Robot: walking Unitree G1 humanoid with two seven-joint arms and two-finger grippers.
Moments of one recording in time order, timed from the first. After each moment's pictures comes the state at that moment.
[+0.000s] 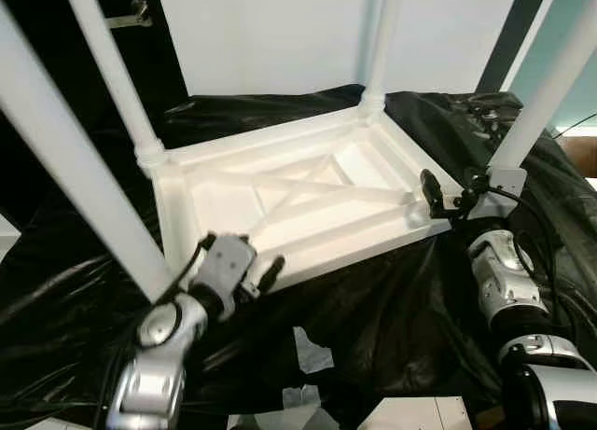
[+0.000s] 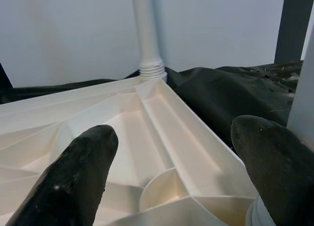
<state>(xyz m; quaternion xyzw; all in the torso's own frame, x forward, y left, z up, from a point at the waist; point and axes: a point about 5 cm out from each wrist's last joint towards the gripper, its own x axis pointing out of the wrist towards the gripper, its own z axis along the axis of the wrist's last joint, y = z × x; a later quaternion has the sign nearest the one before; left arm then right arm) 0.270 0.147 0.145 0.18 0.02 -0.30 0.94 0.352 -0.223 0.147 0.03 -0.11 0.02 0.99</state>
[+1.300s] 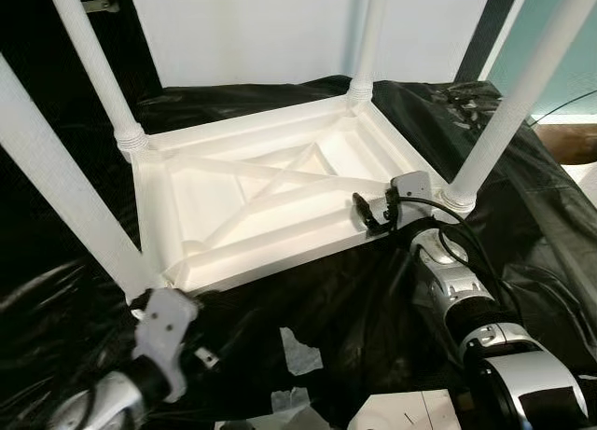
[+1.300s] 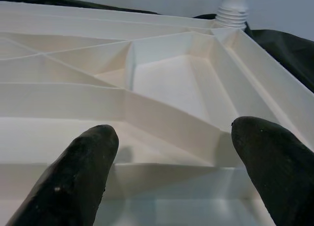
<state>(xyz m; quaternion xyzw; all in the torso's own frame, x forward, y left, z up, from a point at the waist) 0.159 0.191 0.155 0.12 0.12 -0.32 0.93 0.365 -0.139 0.130 -0.08 -0.04 0.15 0.99</state>
